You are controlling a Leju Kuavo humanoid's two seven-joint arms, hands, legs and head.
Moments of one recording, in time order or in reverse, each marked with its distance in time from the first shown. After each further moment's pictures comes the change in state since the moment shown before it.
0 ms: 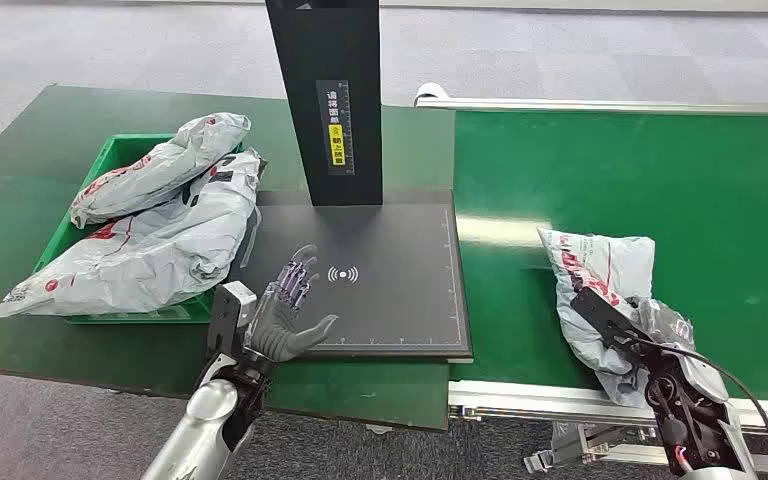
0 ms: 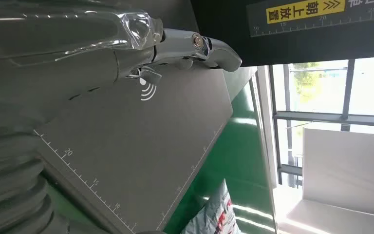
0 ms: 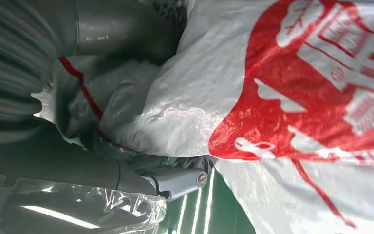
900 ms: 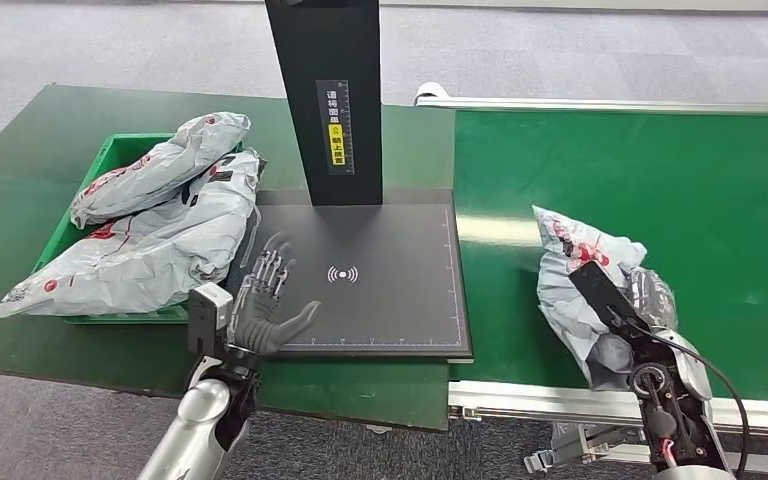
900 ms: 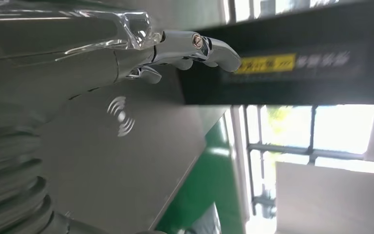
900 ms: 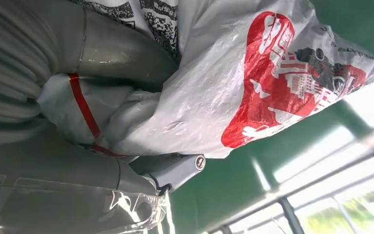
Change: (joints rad) left arm 0.019 0.000 0.026 -0.068 -0.009 0.104 -0.079; right arm 0.013 0.073 -0.028 -0.120 -0.193 -0.148 -0.200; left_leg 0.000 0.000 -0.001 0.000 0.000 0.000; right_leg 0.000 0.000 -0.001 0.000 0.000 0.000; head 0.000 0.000
